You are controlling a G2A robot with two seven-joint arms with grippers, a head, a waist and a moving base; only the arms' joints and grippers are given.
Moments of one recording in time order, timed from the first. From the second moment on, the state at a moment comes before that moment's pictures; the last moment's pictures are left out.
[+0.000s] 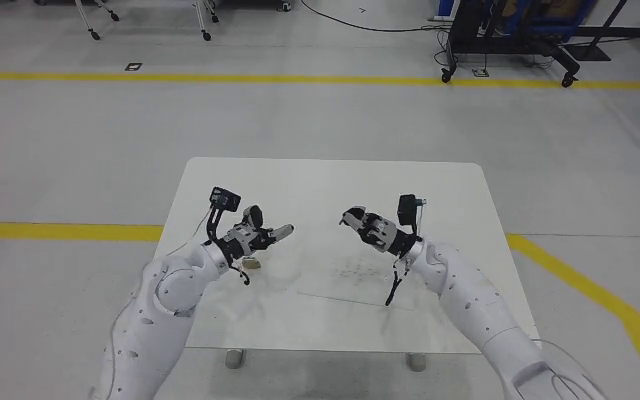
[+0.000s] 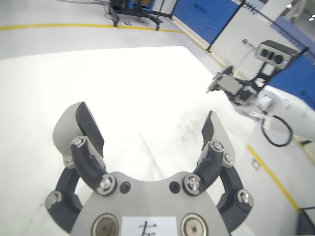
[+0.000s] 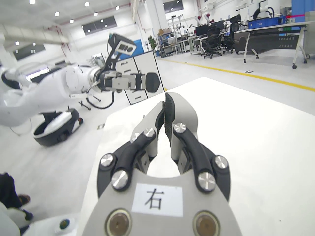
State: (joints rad) left arm 1.30 -1.18 -1.32 -1.50 0.49 -0.53 -0.57; right arm -1.04 -1.26 0.97 -0.90 -0.85 -1.01 -0.39
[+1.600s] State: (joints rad) left arm 0.82 -1.32 -0.89 -0.82 -0.30 -0.94 -0.88; right arm -0.99 -1.32 0.96 -0.87 0.28 -1.01 0.57
